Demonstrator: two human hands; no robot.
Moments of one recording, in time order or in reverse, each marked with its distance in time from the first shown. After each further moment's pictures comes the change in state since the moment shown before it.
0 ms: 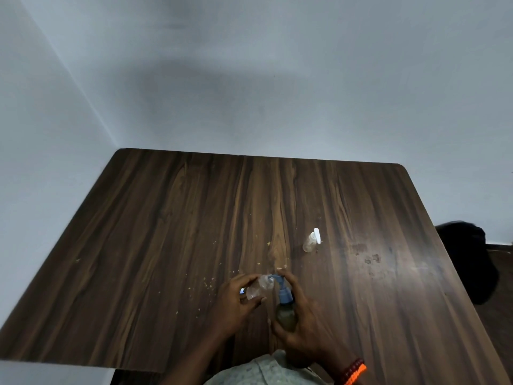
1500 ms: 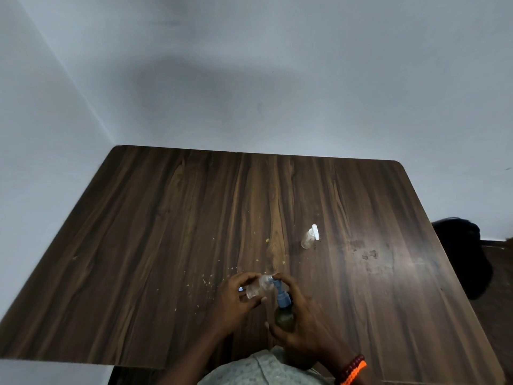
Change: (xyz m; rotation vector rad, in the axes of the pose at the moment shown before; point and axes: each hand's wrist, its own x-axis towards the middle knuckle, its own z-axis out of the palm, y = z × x) left_hand -0.004 -0.001 0.003 -0.066 -0.019 -0.002; right_hand -0.005 0.007 0.002 -0.008 -0.079 -0.008
